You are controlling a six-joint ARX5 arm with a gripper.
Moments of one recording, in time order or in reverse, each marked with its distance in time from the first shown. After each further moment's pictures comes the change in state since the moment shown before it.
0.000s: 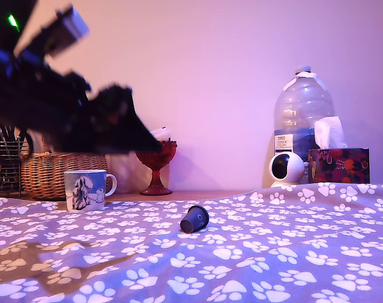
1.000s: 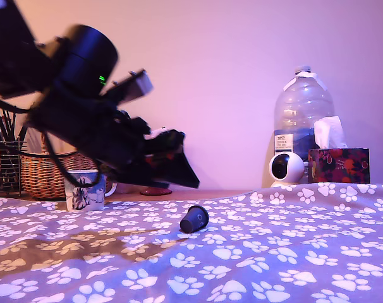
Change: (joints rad) arm 0.000 0.362 0.352 -0.166 0.041 -0.006
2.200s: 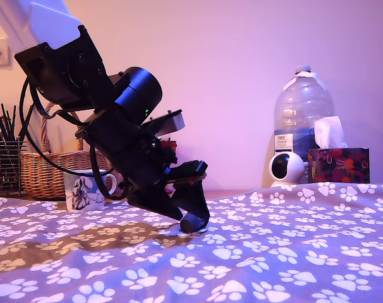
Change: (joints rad) arm 0.000 0.209 0.296 -0.352 -0.013 0.000
